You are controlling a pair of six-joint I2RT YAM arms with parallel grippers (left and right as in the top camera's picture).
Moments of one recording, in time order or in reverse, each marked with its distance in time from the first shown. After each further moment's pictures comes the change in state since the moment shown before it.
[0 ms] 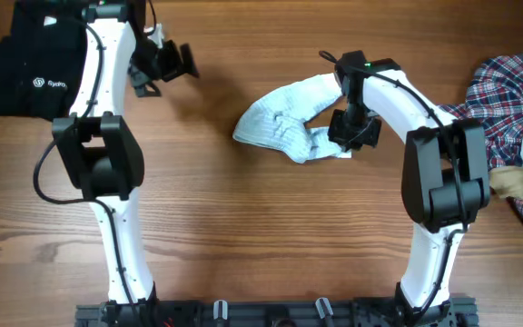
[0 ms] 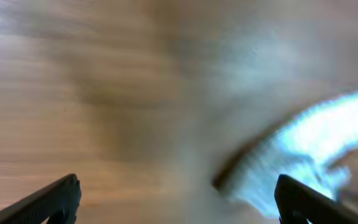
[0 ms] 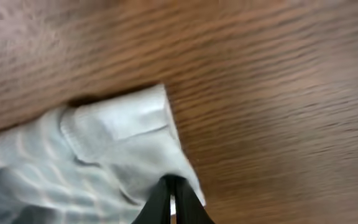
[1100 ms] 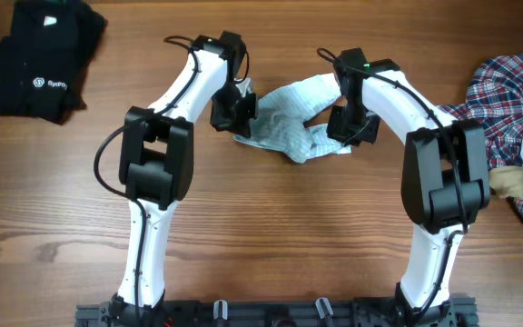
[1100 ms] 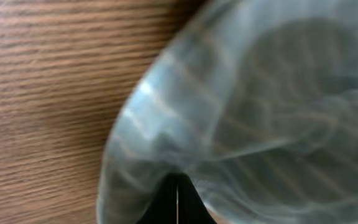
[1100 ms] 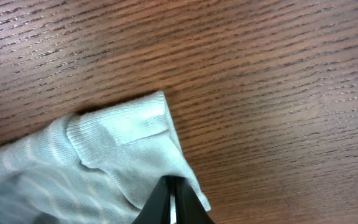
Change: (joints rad) left arm -0.324 0.000 -0.305 0.132 0.004 -0.044; right arm 0.005 -0.005 -0.006 0.056 0.010 -0.016
